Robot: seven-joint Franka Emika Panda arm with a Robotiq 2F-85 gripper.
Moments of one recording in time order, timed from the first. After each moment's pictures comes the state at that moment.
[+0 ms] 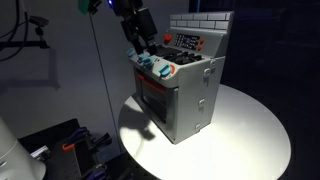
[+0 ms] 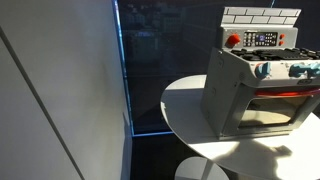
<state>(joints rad) -0.15 -0.63 -0.04 -2.60 -0.24 2.23 0.07</state>
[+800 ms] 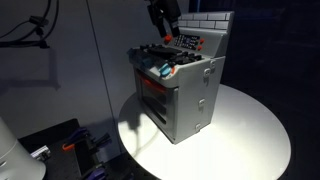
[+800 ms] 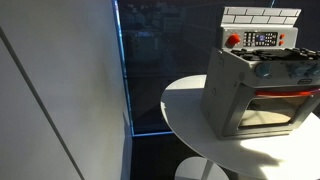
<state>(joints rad) -0.15 -0.38 -0.01 -2.31 -0.21 2.23 0.25</state>
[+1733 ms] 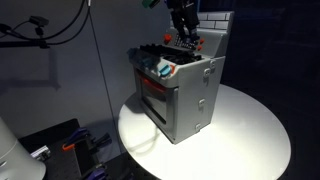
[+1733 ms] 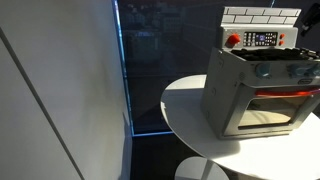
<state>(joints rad) -0.14 -0.10 0.00 -2.07 -0.23 2.26 0.45</state>
